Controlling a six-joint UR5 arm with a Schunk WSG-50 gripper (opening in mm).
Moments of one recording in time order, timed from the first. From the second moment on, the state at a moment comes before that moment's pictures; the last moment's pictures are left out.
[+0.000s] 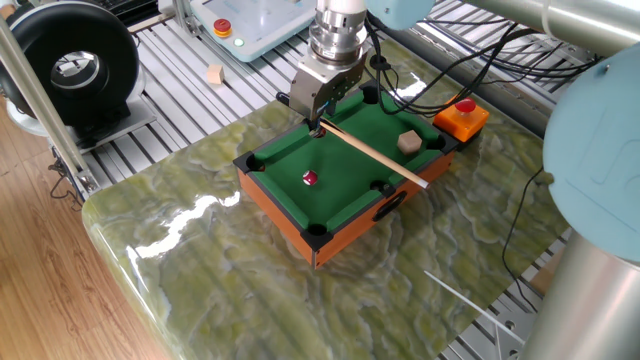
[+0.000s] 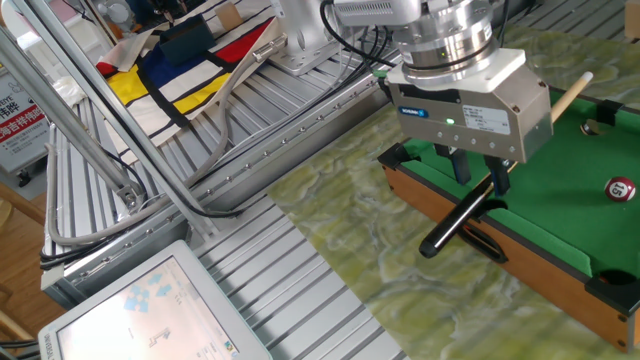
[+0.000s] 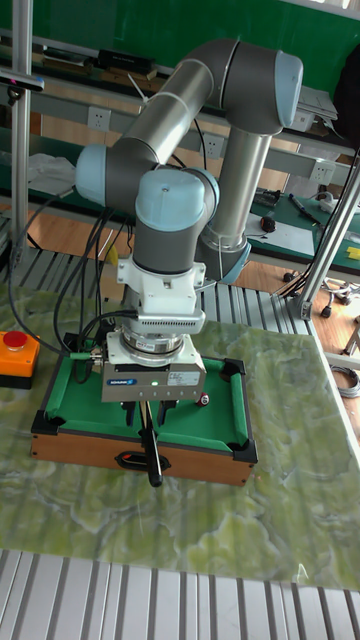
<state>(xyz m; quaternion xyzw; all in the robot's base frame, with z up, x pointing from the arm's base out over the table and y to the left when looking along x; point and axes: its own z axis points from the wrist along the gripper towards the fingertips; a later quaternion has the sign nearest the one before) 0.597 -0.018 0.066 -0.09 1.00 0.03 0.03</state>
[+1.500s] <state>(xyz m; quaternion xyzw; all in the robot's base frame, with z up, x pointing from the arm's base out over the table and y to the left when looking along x) 0.597 -0.014 0.060 -0.07 1.00 0.03 0.04</state>
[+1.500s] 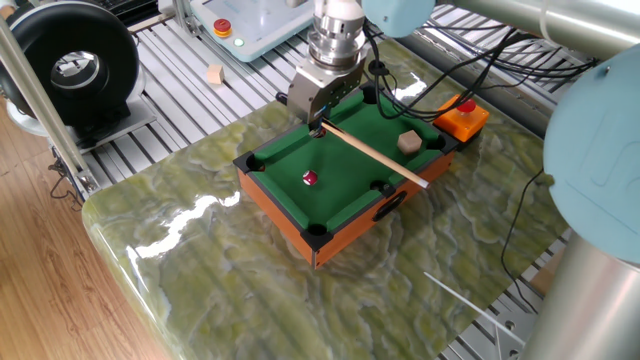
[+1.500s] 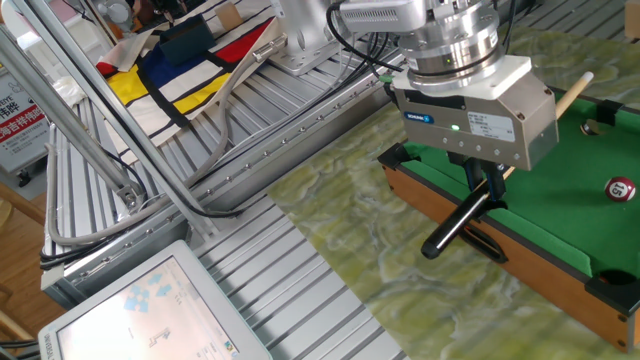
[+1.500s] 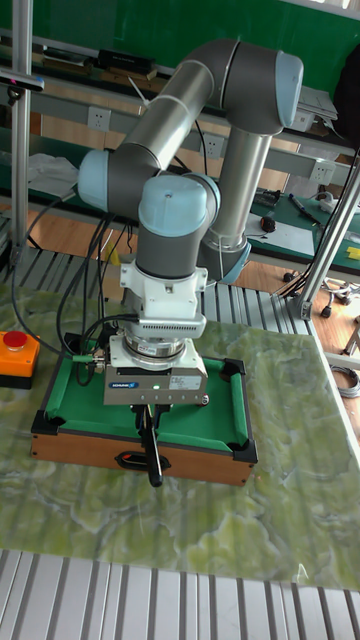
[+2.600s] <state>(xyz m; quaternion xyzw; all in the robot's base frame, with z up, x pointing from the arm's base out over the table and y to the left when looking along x) 0.600 -0.005 0.066 -0.07 1.00 0.03 0.03</state>
